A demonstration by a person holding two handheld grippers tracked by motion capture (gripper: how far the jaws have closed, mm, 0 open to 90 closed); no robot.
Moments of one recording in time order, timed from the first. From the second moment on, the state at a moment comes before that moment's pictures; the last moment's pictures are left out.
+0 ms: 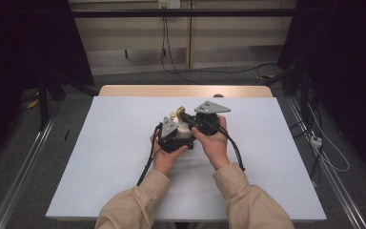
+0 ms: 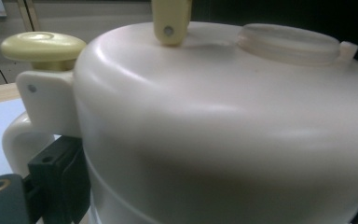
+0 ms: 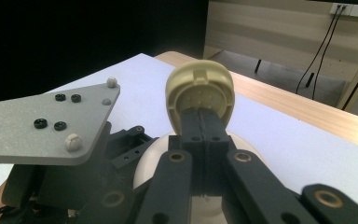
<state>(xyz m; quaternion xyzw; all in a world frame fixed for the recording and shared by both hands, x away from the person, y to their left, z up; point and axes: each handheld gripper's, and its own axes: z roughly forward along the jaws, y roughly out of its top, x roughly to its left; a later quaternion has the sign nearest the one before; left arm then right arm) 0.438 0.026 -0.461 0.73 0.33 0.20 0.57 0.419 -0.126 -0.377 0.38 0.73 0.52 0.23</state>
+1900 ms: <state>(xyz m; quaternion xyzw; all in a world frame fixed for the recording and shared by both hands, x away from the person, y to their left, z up) 0.415 0.058 -0.452 0.78 0.34 0.16 0.50 0.357 -0.202 -0.420 0.41 0.71 0.52 0.23</state>
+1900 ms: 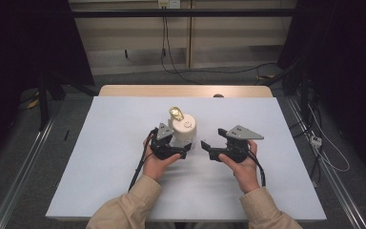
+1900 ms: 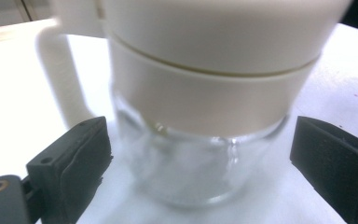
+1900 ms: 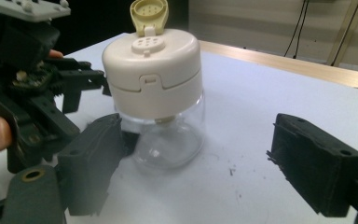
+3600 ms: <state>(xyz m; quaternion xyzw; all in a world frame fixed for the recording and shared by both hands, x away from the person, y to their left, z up) 0.371 0.199 -0.440 0.77 0.35 0.15 0.52 0.304 -0.258 -0.444 0.41 0.72 0.50 0.26</state>
